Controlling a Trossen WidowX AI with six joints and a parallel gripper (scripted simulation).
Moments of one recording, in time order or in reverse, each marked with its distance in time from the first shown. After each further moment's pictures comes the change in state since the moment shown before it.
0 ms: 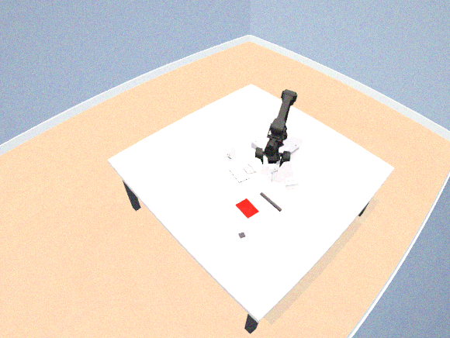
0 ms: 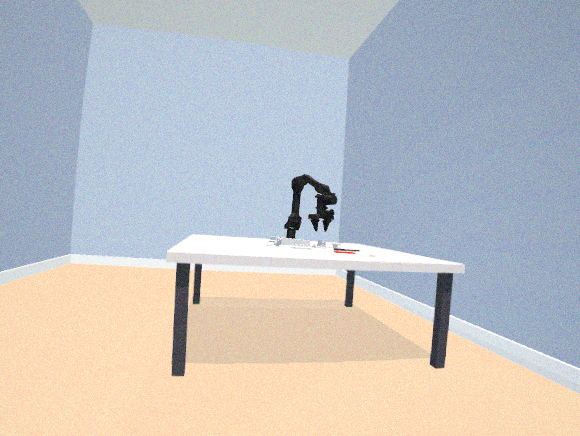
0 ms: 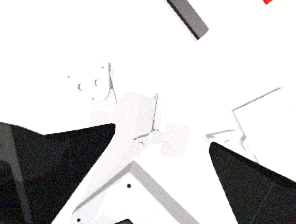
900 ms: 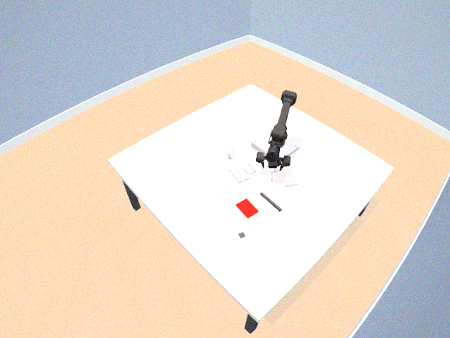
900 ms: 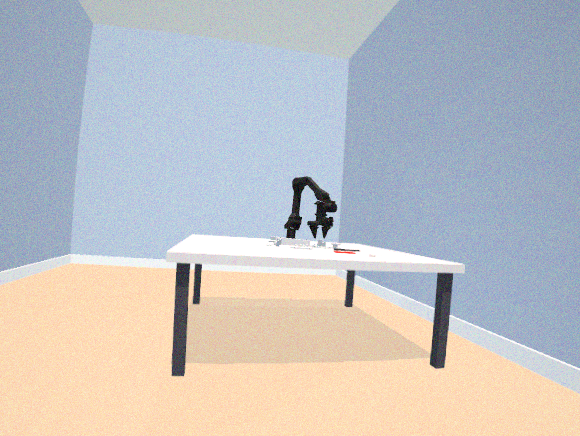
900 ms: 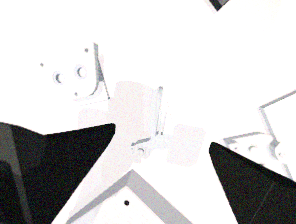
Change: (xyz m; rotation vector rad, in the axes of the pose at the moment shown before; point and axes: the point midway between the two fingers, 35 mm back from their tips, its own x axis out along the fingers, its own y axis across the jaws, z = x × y) arm 0.041 0.006 -0.012 0.006 0.032 -0.009
